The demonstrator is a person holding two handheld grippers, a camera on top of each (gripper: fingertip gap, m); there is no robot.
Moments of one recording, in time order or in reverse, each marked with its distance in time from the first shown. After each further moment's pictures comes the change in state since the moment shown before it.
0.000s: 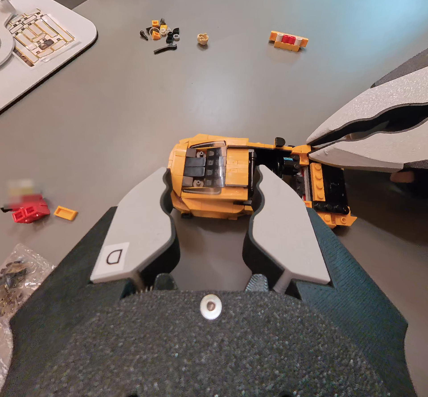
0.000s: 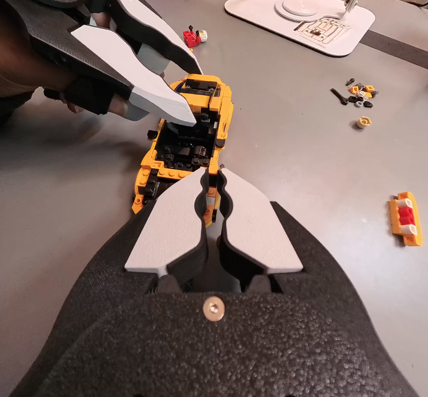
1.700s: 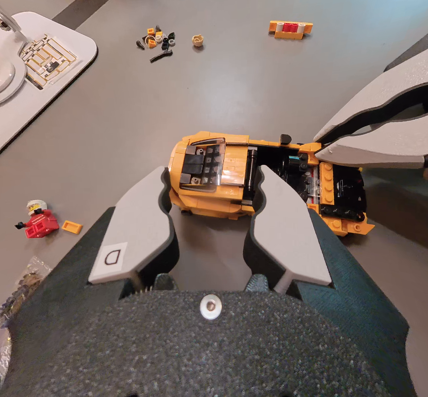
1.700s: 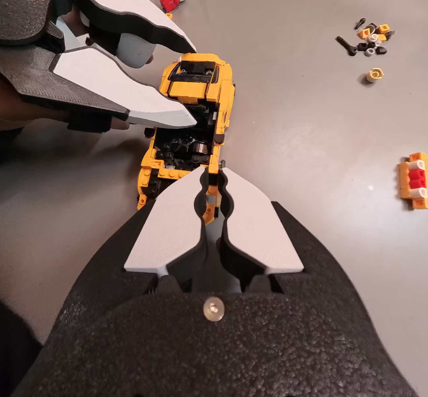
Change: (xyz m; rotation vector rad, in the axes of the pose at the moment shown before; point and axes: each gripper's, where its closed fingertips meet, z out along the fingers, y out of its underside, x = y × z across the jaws) left arm 0.005 -0.003 0.010 -0.017 -0.068 0.107; right arm -0.001 0.011 0.005 -0.174 0.020 0.141
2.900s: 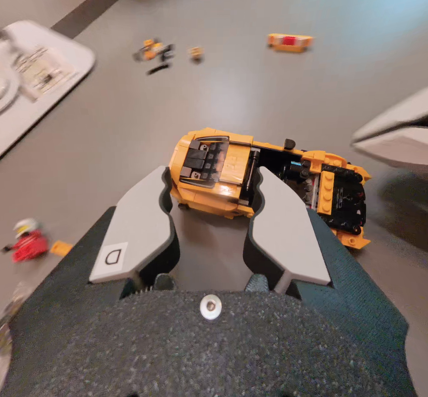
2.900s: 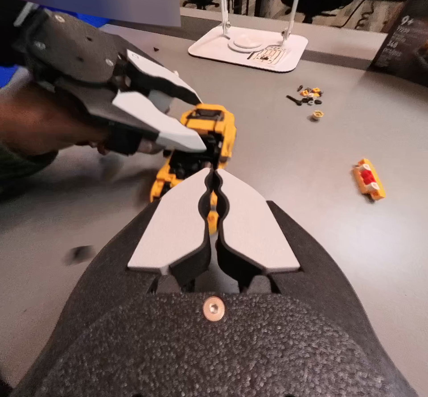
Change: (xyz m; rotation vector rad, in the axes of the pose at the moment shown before) left arm 0.003 -0.011 0.012 0.015 0.010 0.001; right arm 0.003 -0.016 -0.028 0.323 0.095 0.020
